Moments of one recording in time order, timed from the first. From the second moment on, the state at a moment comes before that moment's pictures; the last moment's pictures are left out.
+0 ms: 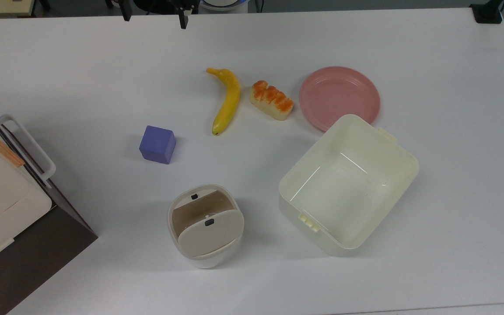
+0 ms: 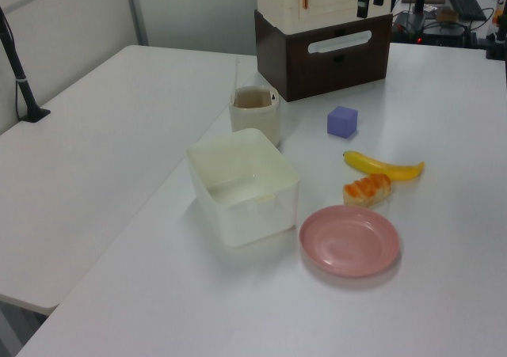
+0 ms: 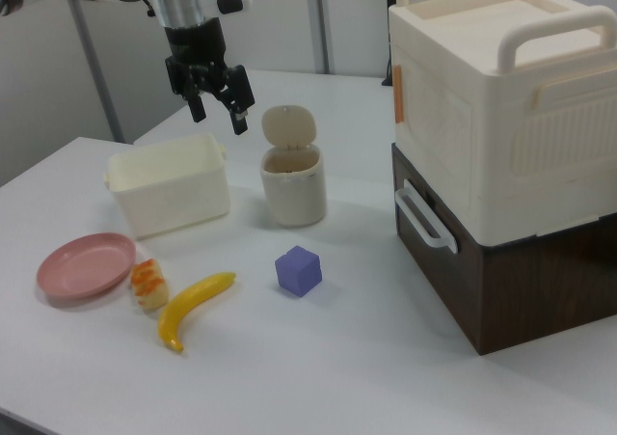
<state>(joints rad) 0.35 0.12 -0.49 -1.40 0.05 1.57 0.03</state>
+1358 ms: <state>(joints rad) 0.35 0.12 -0.49 -1.42 0.05 1.56 -0.10</state>
